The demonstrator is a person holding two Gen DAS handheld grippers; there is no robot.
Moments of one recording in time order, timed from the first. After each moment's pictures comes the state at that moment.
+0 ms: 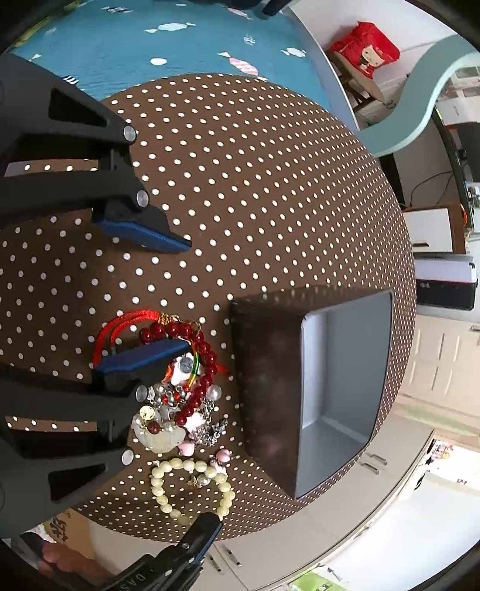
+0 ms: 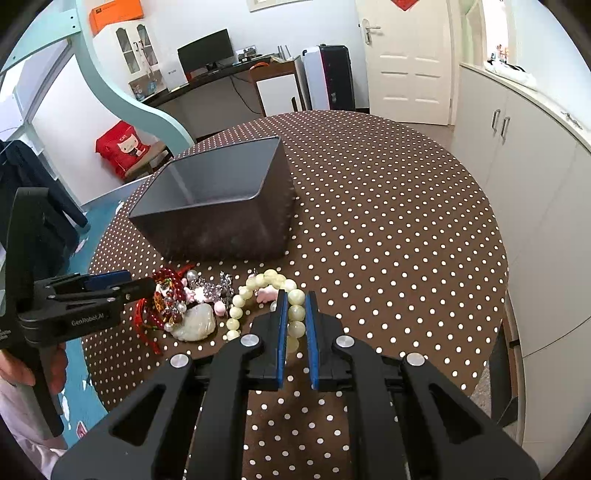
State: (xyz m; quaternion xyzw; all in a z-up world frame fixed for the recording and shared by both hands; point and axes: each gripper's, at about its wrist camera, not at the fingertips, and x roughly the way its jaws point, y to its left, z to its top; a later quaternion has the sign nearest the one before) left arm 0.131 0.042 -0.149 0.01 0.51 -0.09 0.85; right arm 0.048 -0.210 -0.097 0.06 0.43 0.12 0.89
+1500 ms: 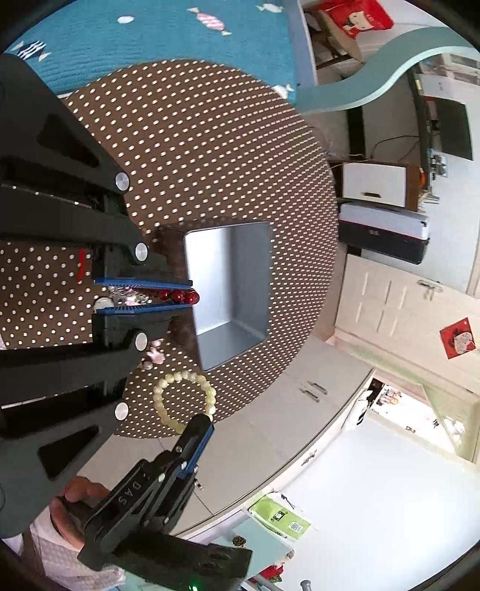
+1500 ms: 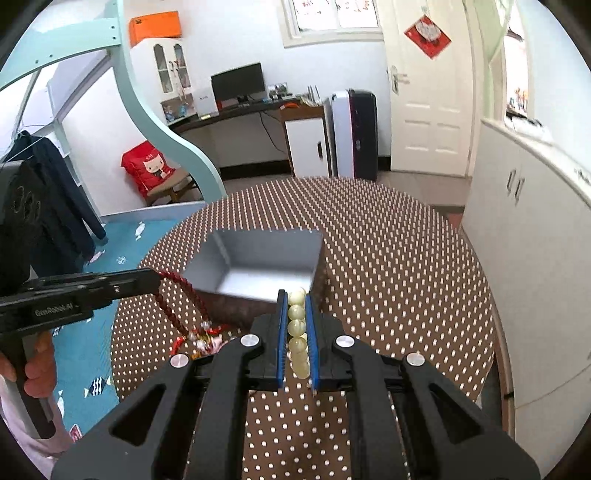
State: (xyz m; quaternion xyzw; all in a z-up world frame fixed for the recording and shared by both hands) left arm 0.109 0.042 -0.040 -0.08 0.41 -0.21 0.88; right arm 0.068 -0.177 -0.038 0.02 0.35 0.16 0.92
